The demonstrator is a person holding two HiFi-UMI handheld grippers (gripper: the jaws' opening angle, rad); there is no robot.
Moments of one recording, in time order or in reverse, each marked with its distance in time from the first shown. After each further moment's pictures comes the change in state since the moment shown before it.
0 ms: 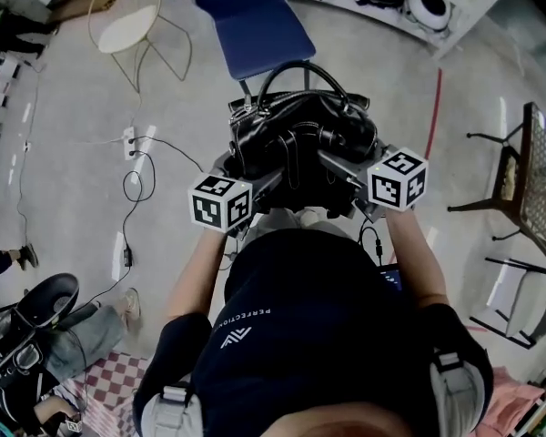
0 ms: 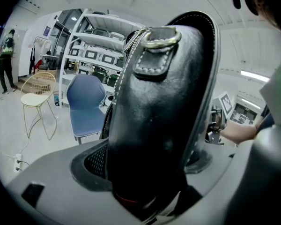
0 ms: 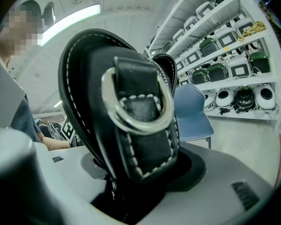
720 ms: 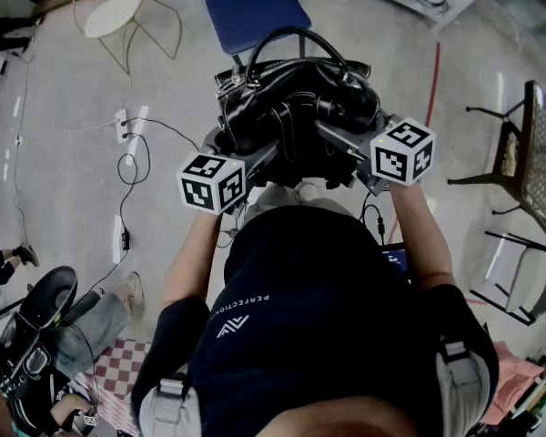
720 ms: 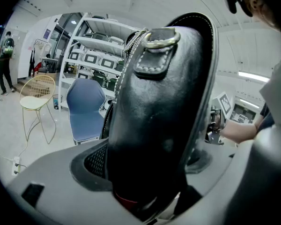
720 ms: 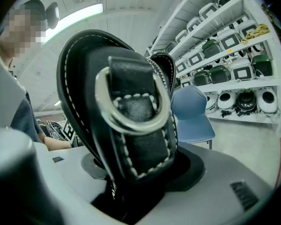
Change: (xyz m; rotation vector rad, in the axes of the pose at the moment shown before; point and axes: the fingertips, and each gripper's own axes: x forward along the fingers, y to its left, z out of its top) left arm -0.004 0.001 0.009 0.016 -0.050 -0.008; right arm 0.000 0.004 0.008 -0.022 -0.001 0.008
